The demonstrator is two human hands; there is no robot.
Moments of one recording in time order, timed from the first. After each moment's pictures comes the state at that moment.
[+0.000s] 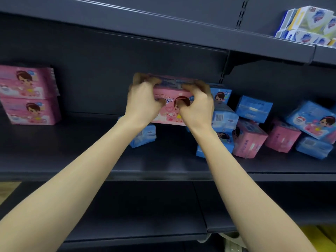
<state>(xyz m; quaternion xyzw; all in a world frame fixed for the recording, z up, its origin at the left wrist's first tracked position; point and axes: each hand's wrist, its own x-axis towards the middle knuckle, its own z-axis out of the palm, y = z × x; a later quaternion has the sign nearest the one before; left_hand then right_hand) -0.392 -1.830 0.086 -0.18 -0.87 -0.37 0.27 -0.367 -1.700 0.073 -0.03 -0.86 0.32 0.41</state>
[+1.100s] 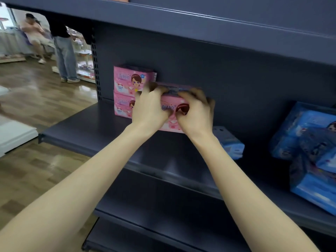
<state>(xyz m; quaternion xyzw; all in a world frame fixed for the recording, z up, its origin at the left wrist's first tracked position) -0.424 -2.048 0.066 -0.03 -0.90 -0.32 0.29 -0.431 -1.925 0.063 0.13 -0.92 0.23 0.30</state>
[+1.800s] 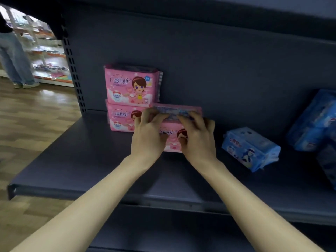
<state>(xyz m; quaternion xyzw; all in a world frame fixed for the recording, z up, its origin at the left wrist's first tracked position) -0.505 -2.125 -0.009 -0.12 -0.90 -0.34 0.24 -0.501 -1.992 -0.024 0.09 -0.91 0.14 0.38</state>
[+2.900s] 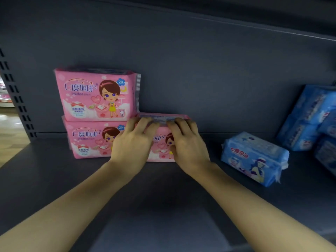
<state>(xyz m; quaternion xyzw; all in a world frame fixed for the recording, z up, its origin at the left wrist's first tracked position) -0.604 -2.126 -0.049 -0.31 -0.87 -0.11 0.37 -0.581 -1.971 -0.066 0.09 -0.91 0.06 0.40</state>
